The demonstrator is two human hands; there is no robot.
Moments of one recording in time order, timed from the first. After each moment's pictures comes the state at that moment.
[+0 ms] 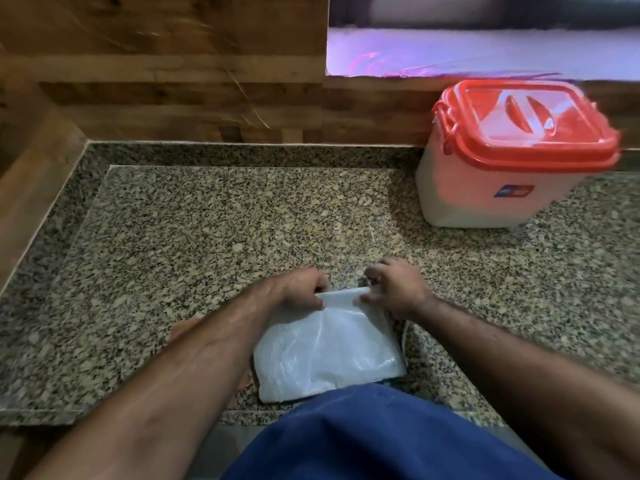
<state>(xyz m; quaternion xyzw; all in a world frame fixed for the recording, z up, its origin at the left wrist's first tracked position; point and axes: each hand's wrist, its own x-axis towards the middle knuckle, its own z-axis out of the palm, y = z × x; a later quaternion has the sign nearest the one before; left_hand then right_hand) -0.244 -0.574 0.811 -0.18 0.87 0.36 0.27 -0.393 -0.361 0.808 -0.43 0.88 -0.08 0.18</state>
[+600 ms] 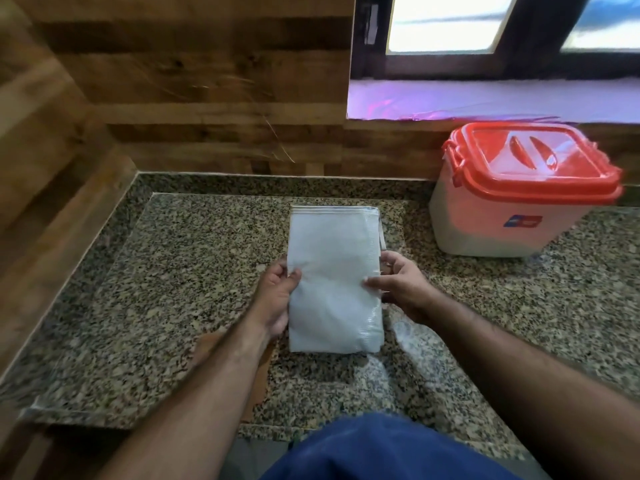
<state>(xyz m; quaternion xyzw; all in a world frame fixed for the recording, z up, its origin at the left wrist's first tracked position) -0.196 -0.584 0.837 -0.34 0.44 0.81 -0.19 -0.385 -0.394 0.859 -0.14 0.63 -0.61 0.47</state>
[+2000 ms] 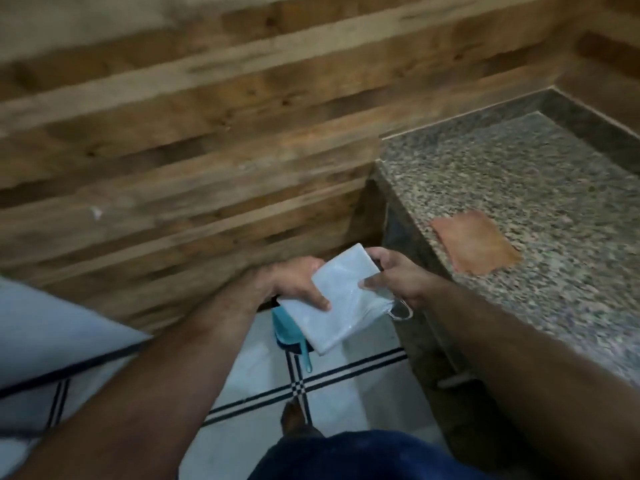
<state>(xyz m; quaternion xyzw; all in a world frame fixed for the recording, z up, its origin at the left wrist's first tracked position) 0.272 -0.293 0.892 -0.65 0.57 0.50 -0.05 0.020 -0.371 0.866 -0.55 0.39 -0.12 0.73</state>
